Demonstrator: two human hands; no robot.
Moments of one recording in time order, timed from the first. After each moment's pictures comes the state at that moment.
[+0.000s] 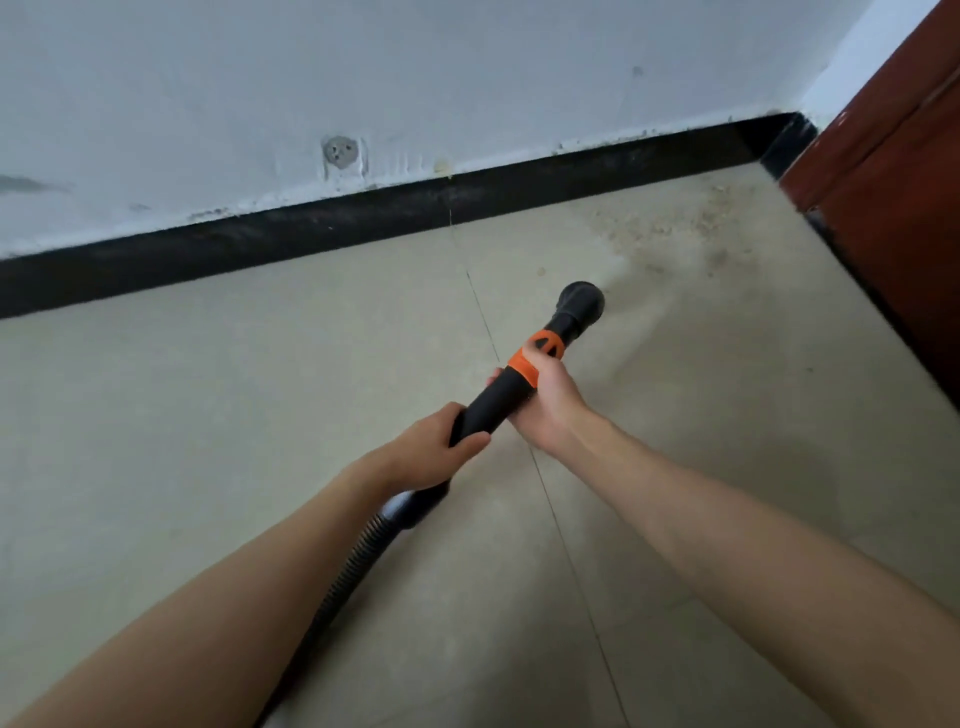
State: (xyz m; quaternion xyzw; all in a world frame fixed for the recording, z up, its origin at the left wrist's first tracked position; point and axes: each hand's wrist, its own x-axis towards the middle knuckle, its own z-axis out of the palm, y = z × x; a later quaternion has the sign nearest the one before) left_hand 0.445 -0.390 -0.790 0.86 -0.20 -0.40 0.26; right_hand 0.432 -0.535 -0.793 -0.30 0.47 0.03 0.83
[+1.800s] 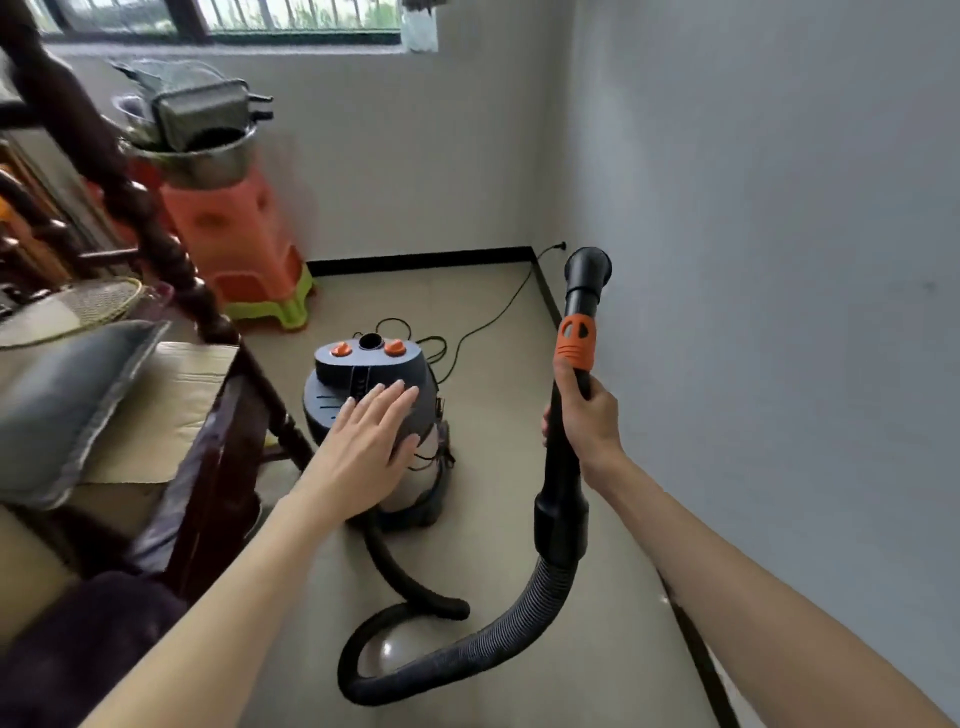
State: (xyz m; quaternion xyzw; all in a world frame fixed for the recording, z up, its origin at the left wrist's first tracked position) left_hand 0.198 0.395 0.021 0.86 0.50 0.09 0.09; right_hand 0.433 0.359 0.039 -0.62 -0.27 0.46 0.58
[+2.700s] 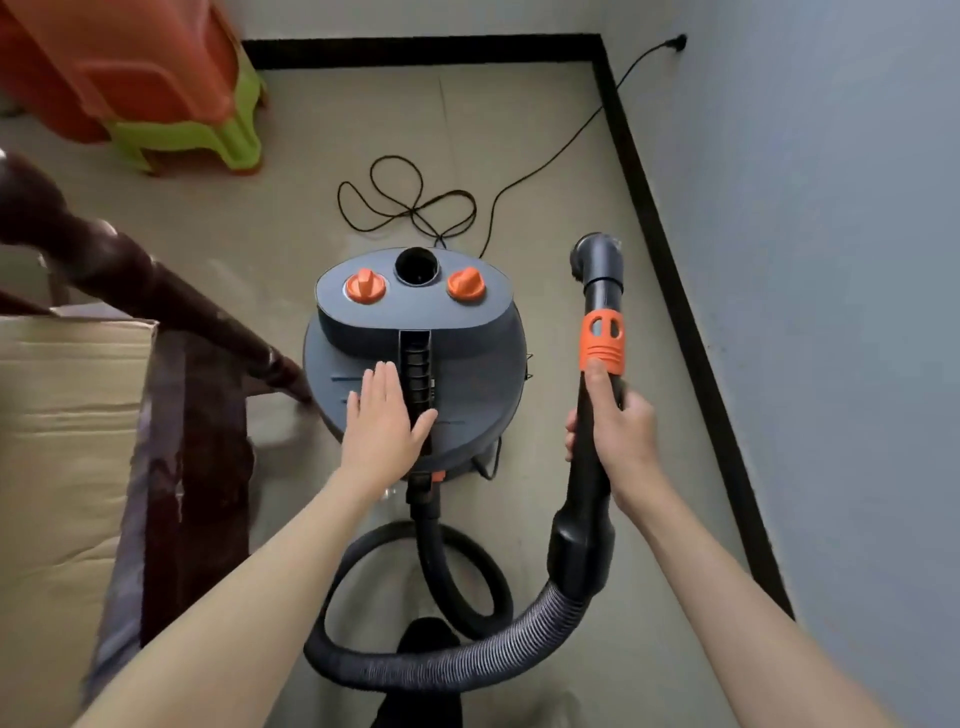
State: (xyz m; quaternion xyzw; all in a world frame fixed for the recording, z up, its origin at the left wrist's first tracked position) left_hand 0.108 0.723 -0.272 0.73 0.62 -0.05 0.26; right_hand 0.311 0.657 -0.176 -0.74 -0.16 0.46 0.46
